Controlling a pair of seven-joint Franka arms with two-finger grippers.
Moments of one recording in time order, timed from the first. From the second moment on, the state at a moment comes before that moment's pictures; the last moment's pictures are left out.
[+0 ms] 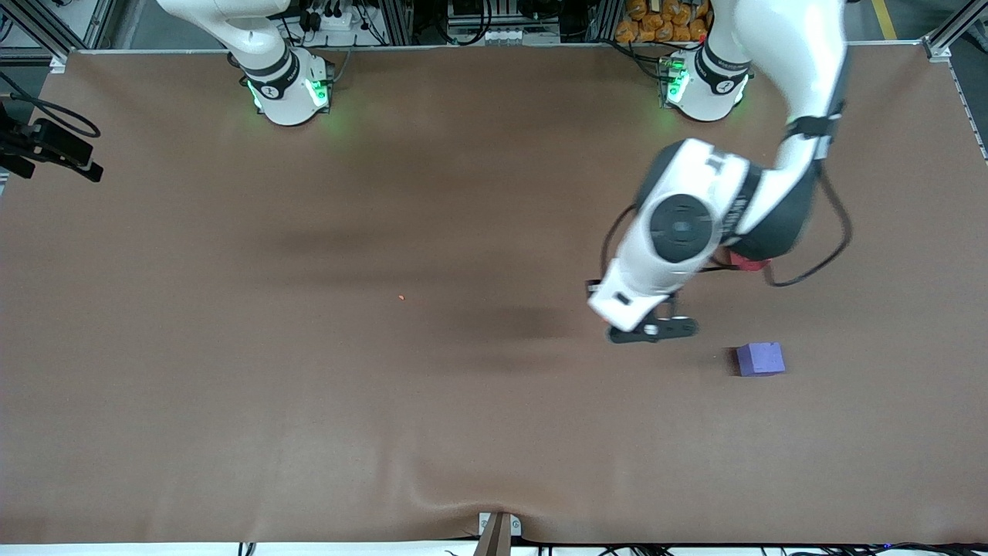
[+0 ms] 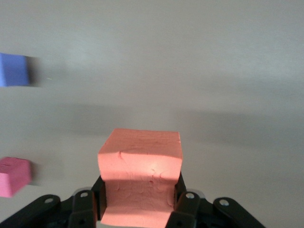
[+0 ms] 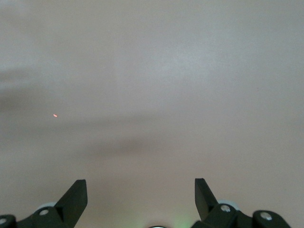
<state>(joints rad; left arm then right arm) -0.37 0.50 -0.10 -1.40 0.05 1.78 -0.54 0.04 -0.08 -0.11 -1.57 0.01 1.47 0.02</state>
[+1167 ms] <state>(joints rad) -0.08 0.38 -0.11 -1.71 0.05 1.93 -0.20 0.04 0.01 -0.11 -1.56 0.01 1.55 0.02</state>
